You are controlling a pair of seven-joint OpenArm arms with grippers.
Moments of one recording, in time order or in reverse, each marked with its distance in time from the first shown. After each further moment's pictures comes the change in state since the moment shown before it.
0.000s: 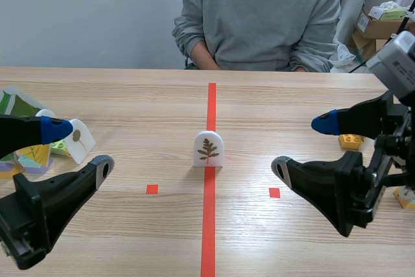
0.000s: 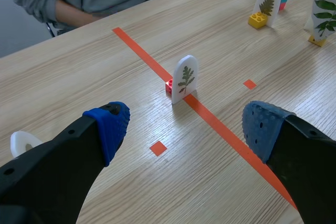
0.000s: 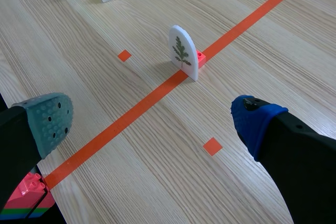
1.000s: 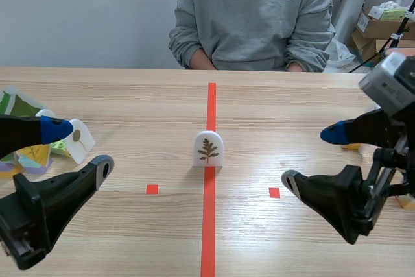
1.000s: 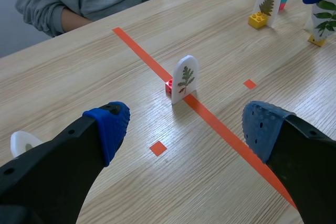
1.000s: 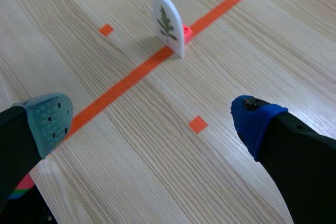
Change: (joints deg) left arm 0.0 0.0 0.0 0.0 0.0 0.0 0.0; right arm 1.2 0.0 0.0 -3.4 -5.8 0.0 -0.2
